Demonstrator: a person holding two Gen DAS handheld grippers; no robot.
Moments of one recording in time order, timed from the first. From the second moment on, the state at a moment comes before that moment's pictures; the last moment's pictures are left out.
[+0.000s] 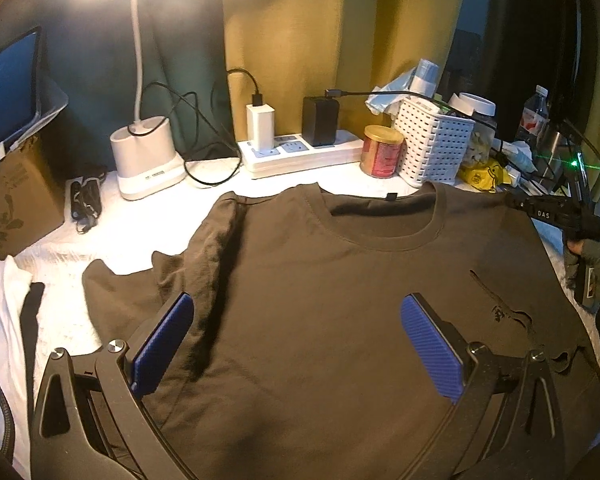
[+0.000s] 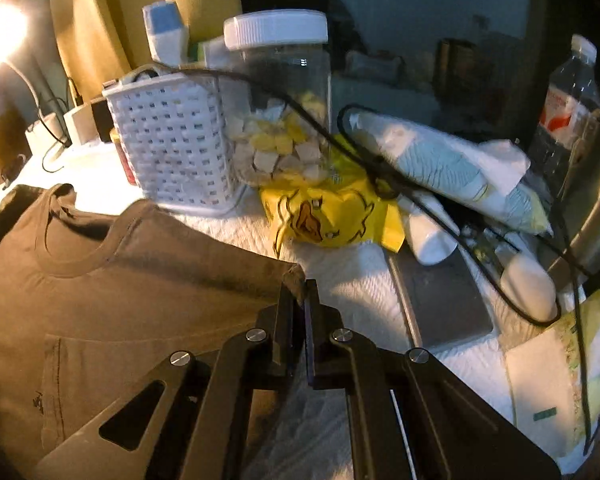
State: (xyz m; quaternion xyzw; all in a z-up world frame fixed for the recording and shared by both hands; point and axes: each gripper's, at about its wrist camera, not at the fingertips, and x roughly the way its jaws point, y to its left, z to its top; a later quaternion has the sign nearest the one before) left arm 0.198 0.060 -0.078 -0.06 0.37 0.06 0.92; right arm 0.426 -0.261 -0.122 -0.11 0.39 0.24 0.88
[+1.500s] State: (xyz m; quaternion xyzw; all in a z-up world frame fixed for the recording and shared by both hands) left arm 0.169 0.221 -0.115 -0.11 0.39 0.05 0.91; right arm 0.209 -0.262 -0.052 -0.04 0.35 0.16 0.92
